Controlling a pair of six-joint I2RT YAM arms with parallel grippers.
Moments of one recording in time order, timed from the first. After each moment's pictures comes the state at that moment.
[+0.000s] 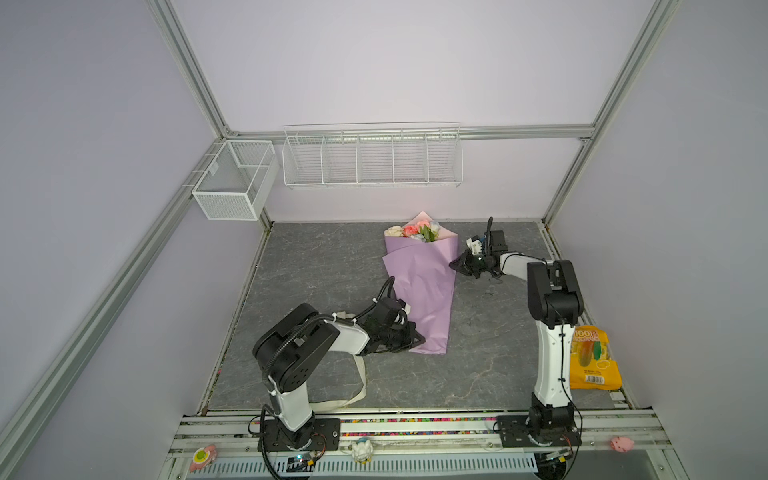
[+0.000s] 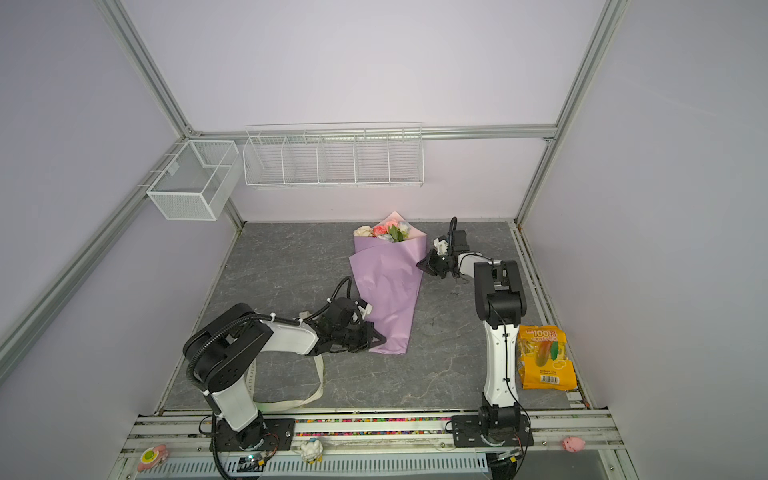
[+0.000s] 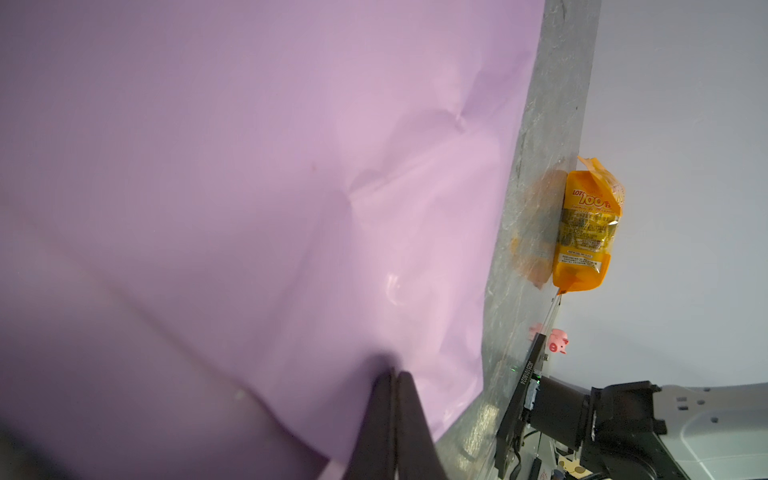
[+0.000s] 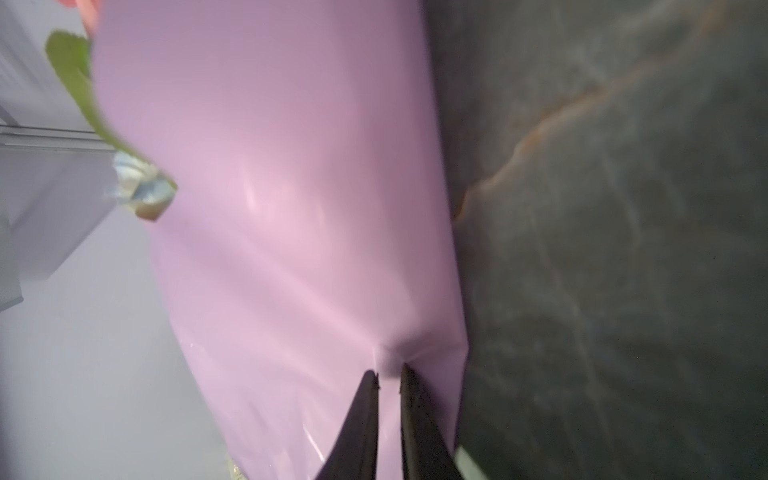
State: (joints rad) left arm -0.79 1.79 0.67 0.35 0.52 -0.94; right arm 0.11 2.31 1.58 -0.19 -0.72 0.61
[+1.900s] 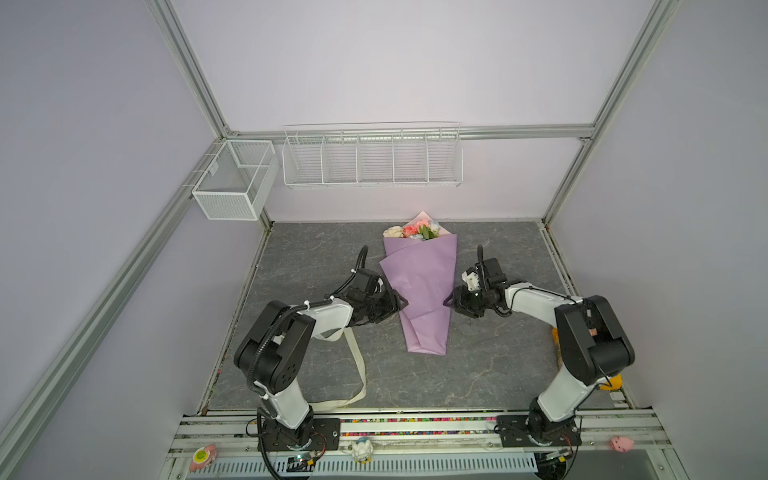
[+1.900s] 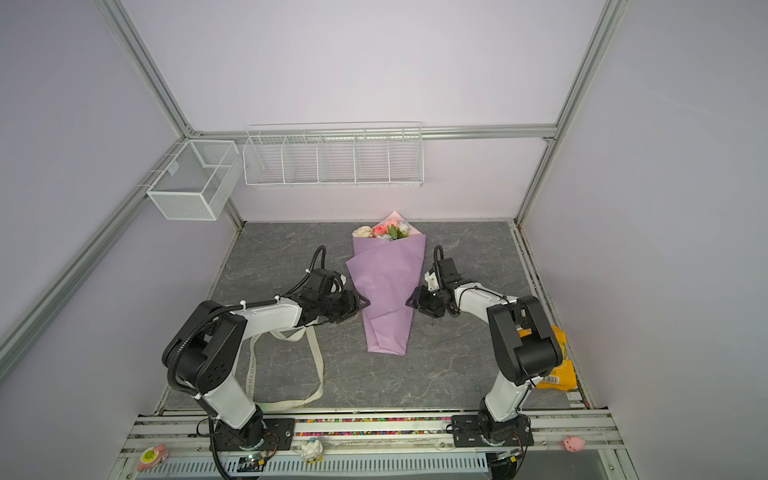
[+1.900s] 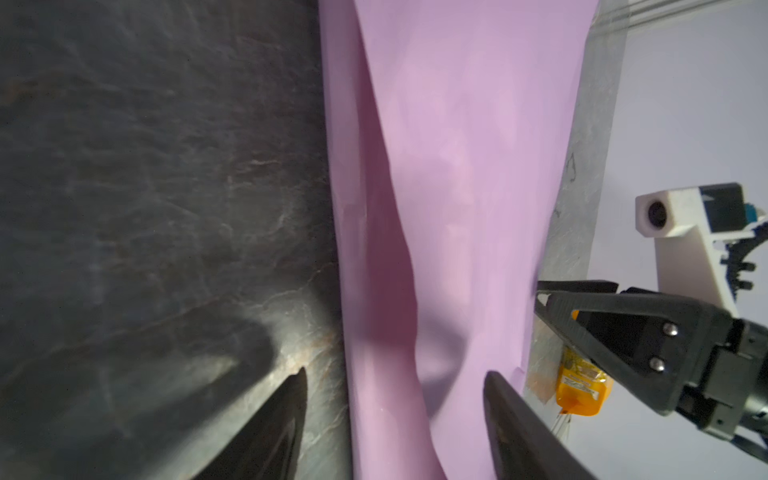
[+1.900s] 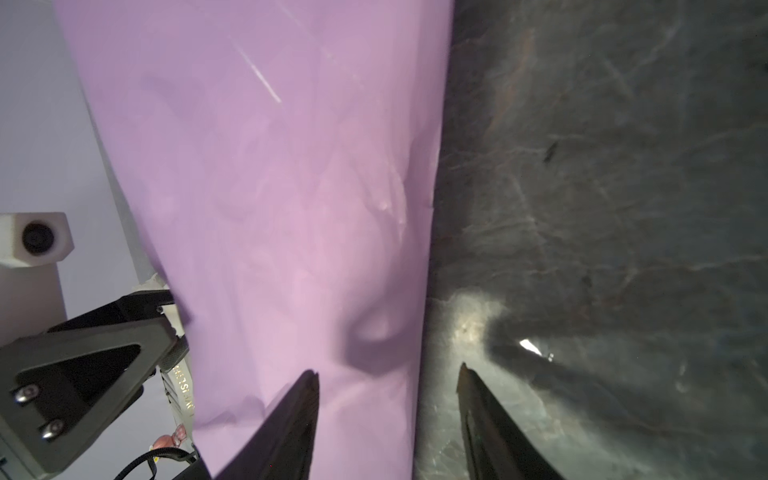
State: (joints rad) left arm -0.55 1.74 0.87 0.04 0.43 -0.87; right arm 0.32 1.74 0.96 -0.31 -0.48 0.61
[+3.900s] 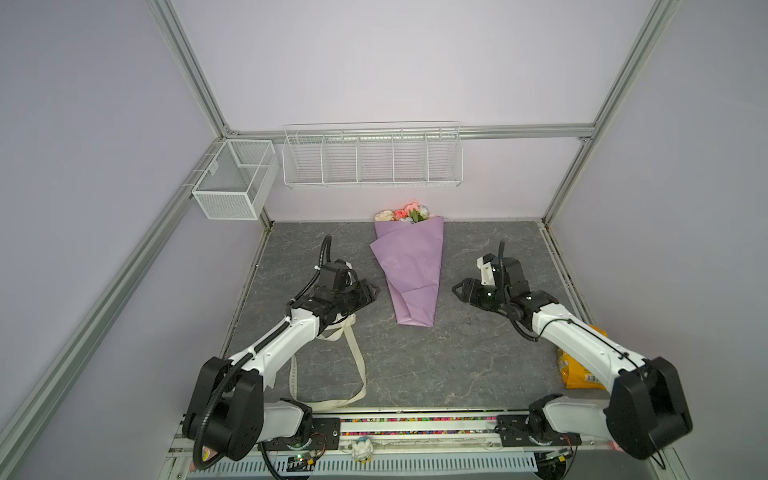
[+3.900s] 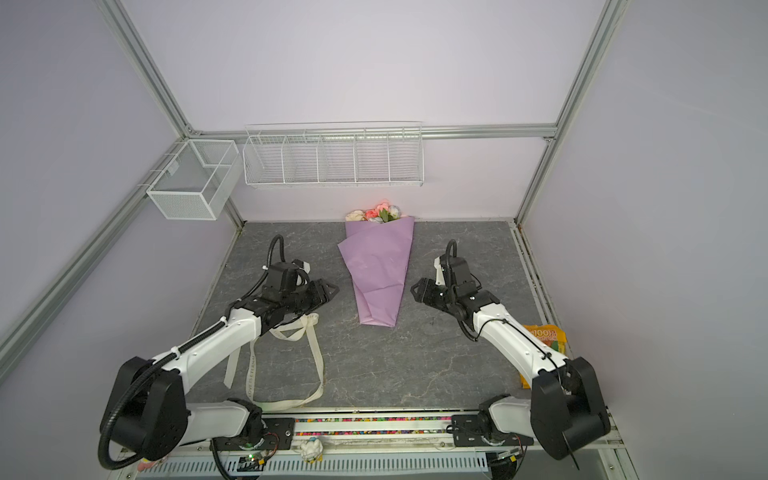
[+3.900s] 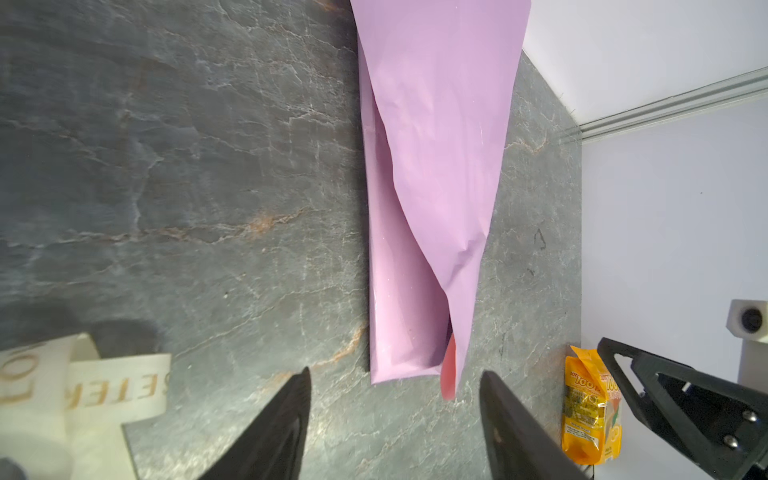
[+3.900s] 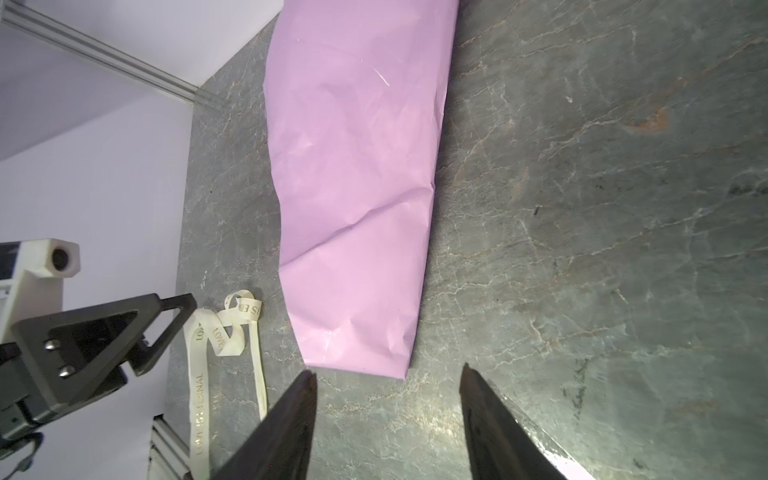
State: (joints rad) left arm -0.41 1.29 0.79 -0.24 0.27 -0.78; right arm 0.43 1.26 0.82 -0.31 -0.25 0.67
